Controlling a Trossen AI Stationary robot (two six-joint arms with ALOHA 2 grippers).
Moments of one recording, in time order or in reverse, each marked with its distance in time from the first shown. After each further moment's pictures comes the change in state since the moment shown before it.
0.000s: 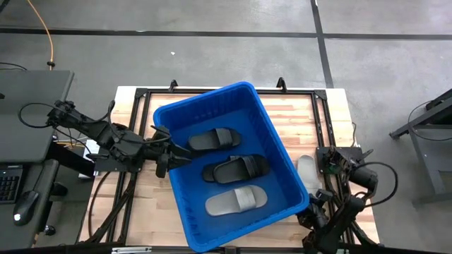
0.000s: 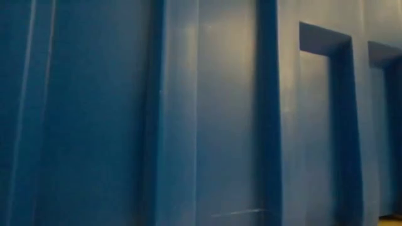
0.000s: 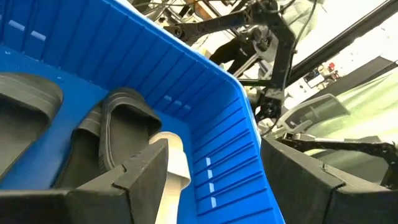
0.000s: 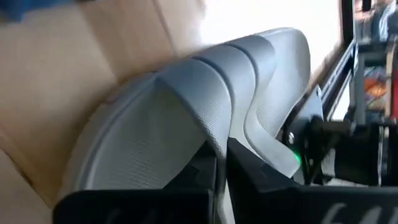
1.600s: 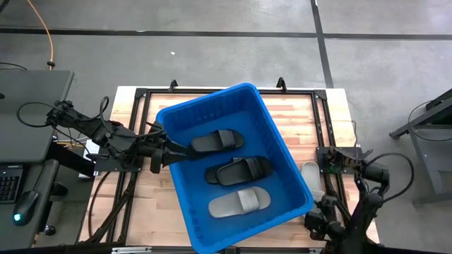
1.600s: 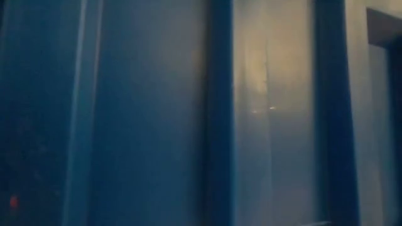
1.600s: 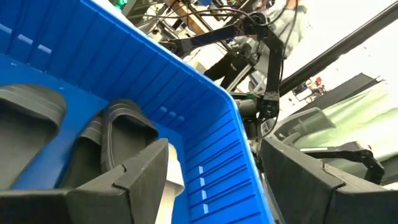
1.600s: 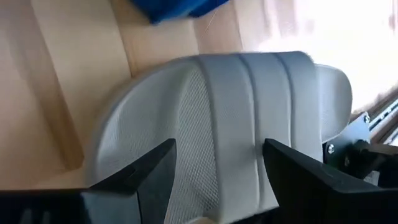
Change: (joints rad) left arm 0.000 -0.051 0.000 0.012 -0.018 -0.010; right arm 0.158 -0.098 0.011 0.100 0.067 -0.053
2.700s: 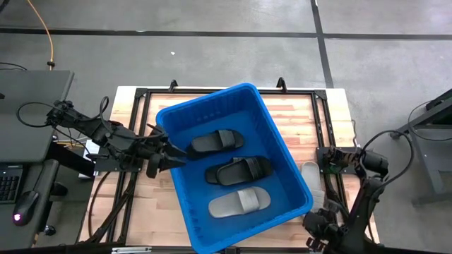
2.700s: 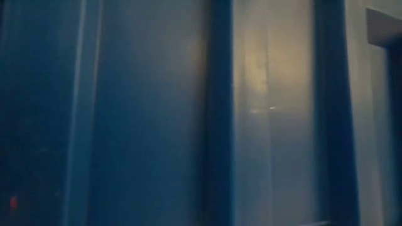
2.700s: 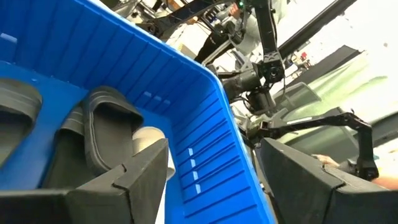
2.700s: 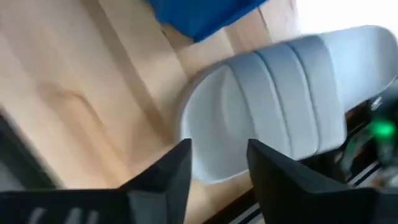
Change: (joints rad) left arm 0.000 0.000 0.000 0.003 0.110 0.059; right arm -0.090 -0.103 0.149 0.000 -0.113 0.128
